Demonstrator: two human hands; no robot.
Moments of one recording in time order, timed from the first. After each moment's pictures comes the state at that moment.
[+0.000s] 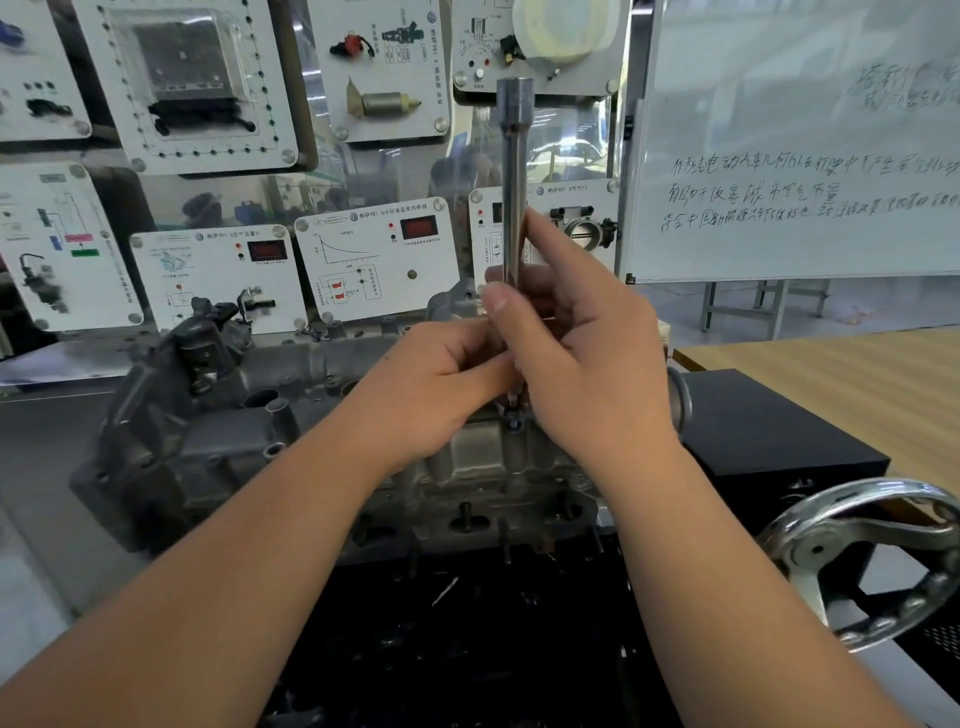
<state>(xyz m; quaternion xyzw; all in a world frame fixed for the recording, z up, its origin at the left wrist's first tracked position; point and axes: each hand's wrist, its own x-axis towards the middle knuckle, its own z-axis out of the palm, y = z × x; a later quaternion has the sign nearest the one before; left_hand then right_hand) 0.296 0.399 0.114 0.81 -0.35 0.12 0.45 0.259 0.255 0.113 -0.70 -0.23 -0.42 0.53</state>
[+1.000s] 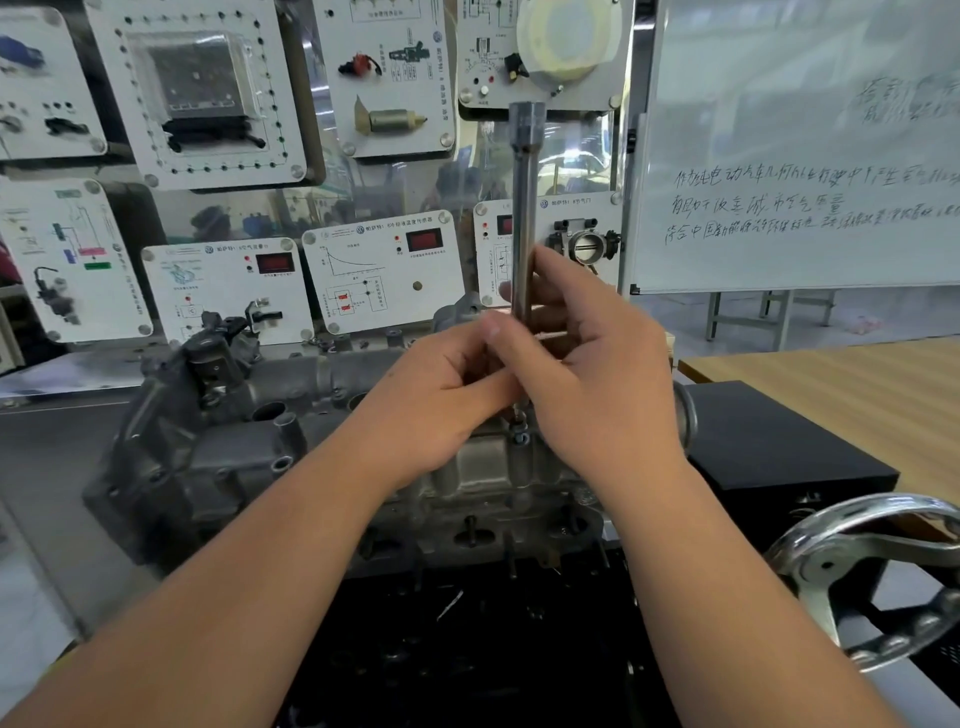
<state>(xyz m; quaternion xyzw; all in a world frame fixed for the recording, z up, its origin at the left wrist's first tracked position) 0.299 0.398 0.110 0.79 -0.37 0.12 0.48 0.263 0.255 0.110 -0.70 -0.21 -0.45 0.50</state>
